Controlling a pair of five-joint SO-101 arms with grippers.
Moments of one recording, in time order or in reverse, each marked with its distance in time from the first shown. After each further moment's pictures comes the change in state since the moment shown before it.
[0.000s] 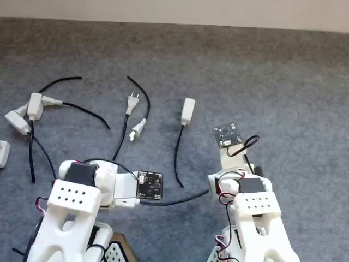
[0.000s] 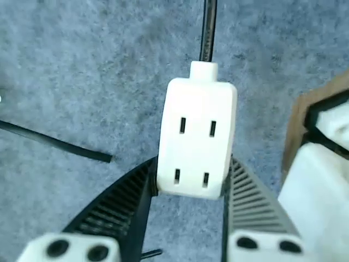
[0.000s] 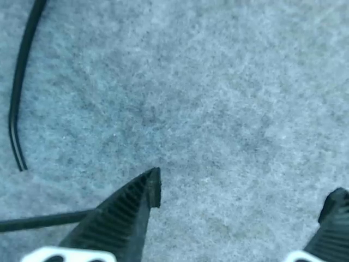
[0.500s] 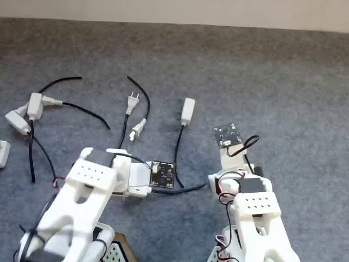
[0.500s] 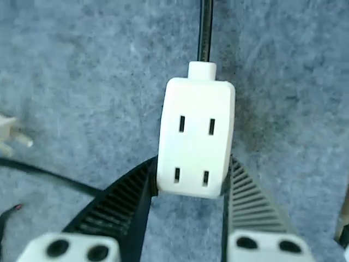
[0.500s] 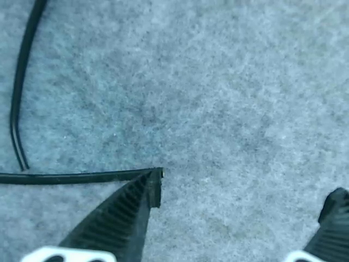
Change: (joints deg) left arm 5.7 18.0 -2.2 -16.4 6.2; right arm 0.0 0.0 0.0 0.0 0.0
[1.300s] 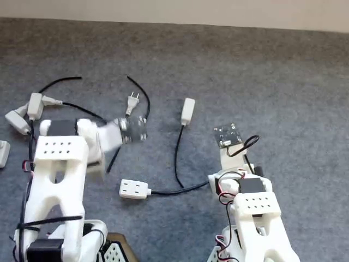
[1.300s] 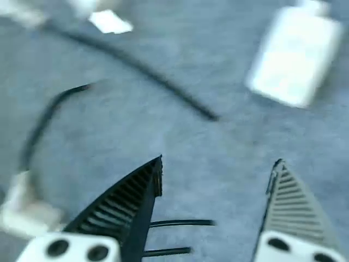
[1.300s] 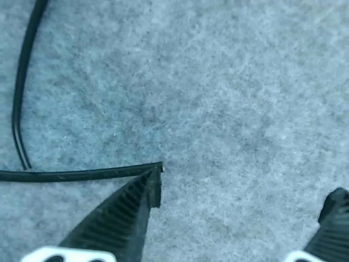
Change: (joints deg) left arm -18.0 7.4 -23.6 13.5 1.2; right arm 0.0 0.0 0.0 0.0 0.0
